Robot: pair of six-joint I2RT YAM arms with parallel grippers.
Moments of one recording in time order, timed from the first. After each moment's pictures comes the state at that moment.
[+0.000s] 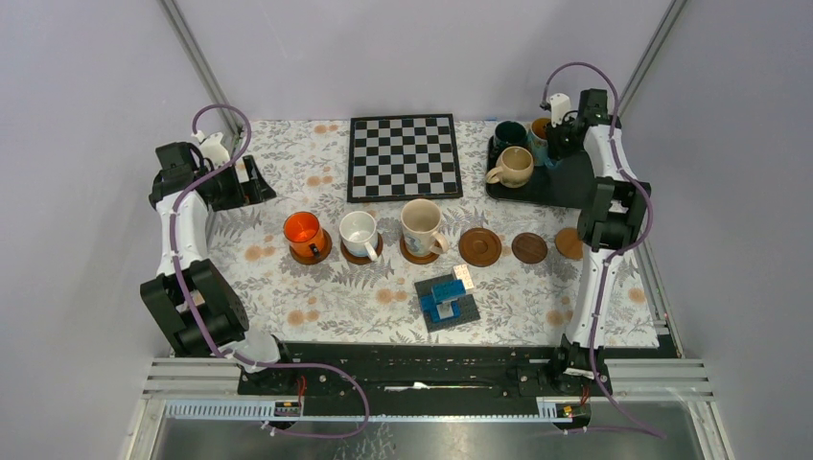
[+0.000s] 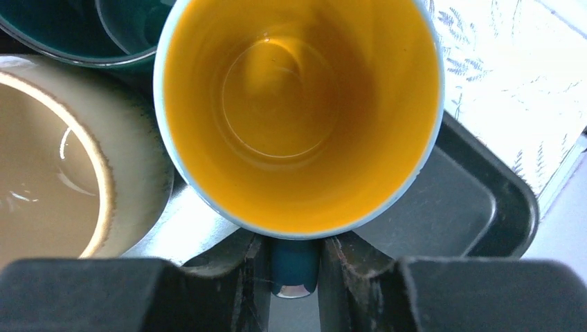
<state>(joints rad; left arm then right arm) 0.44 1.51 1.30 -0.67 0.59 0.13 -0.15 2.45 2.26 -0.76 -0.31 -0.63</state>
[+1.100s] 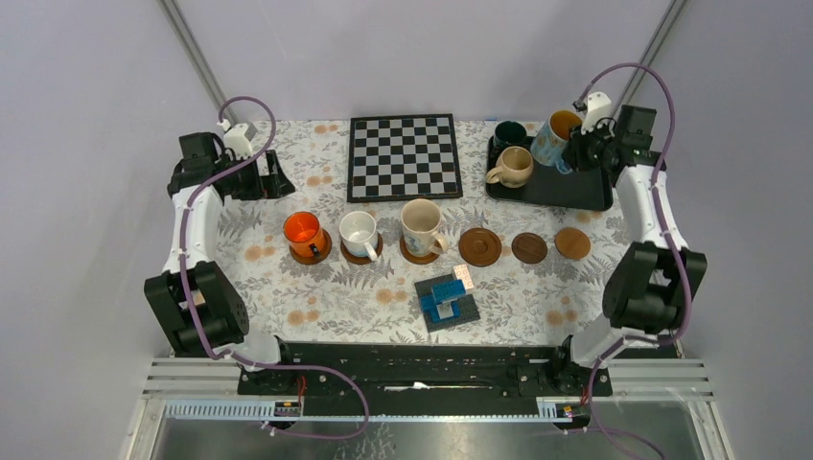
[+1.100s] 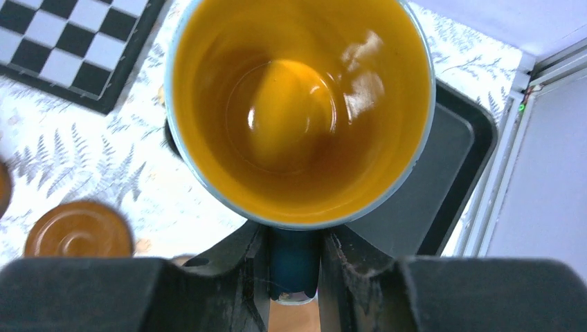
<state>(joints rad) 0.32 1.51 1.32 -0.65 0.61 0.15 -0.21 1.68 1.48 -0.44 -0.47 -0.42</state>
